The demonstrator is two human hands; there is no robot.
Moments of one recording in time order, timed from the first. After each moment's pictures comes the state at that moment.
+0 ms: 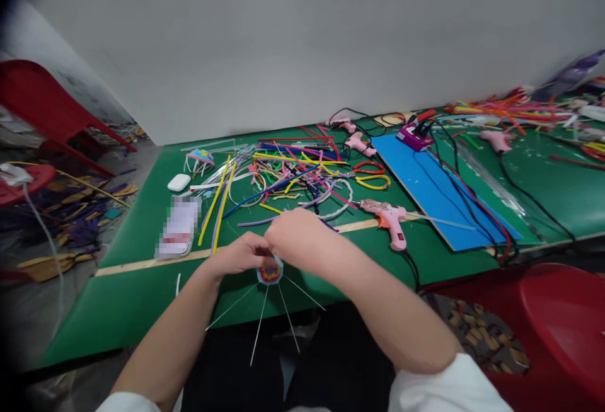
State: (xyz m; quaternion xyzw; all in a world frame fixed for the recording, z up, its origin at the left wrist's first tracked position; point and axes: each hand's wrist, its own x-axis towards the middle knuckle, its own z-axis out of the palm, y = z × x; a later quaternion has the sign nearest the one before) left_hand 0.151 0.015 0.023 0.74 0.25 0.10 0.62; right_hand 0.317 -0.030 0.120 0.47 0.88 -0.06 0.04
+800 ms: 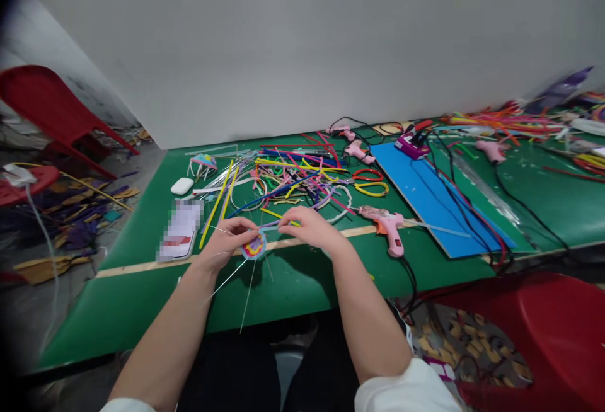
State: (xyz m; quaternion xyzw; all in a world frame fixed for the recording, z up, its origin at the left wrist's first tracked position) left_hand 0.142 0.025 0.033 0.55 0.39 0.34 0.65; right_hand 0.356 0.001 0.042 0.49 0.75 -0.33 -0.30
